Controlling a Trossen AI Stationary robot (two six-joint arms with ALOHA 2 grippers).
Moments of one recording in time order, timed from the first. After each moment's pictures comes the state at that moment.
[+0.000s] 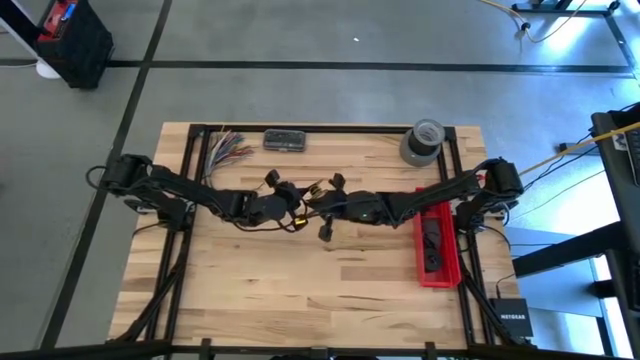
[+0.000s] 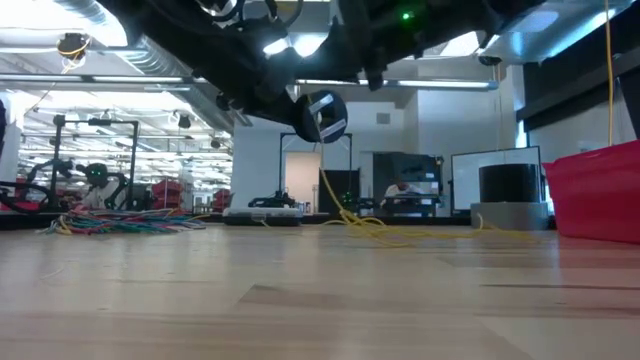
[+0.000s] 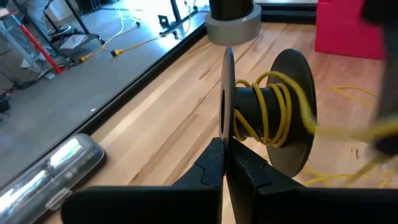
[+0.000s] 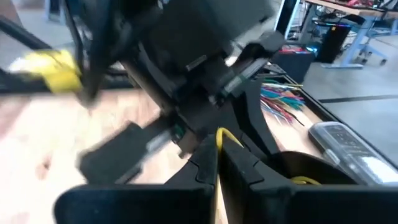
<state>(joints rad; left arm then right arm) -0.13 1.50 0.79 0.19 -0.74 -0.18 0.12 1.69 0.97 0.46 0.36 0.02</state>
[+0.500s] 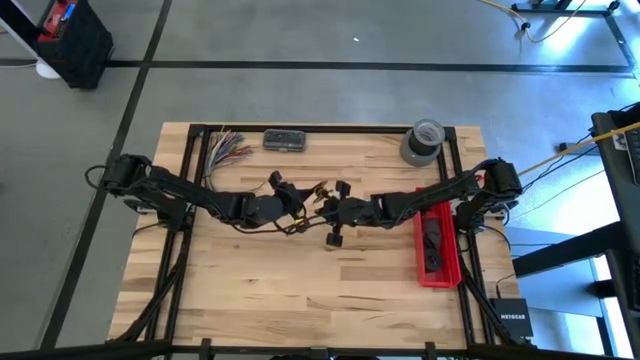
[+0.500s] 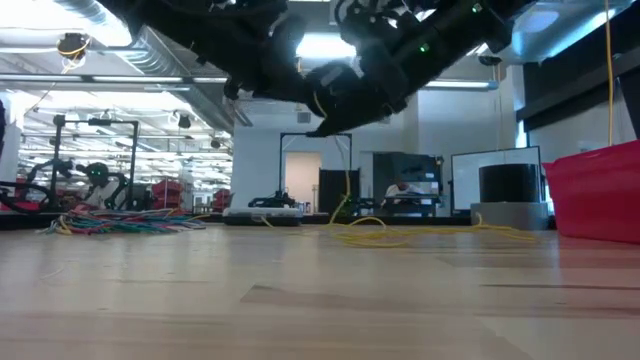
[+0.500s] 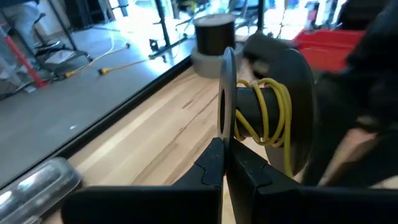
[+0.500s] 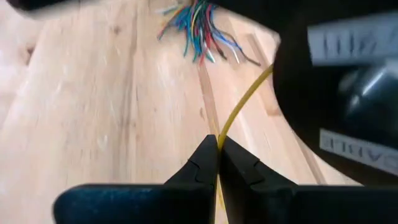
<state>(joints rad) -0.15 1.49 0.79 0.34 -0.74 -0.17 0.13 1.70 0.98 0.11 0.31 0.02</state>
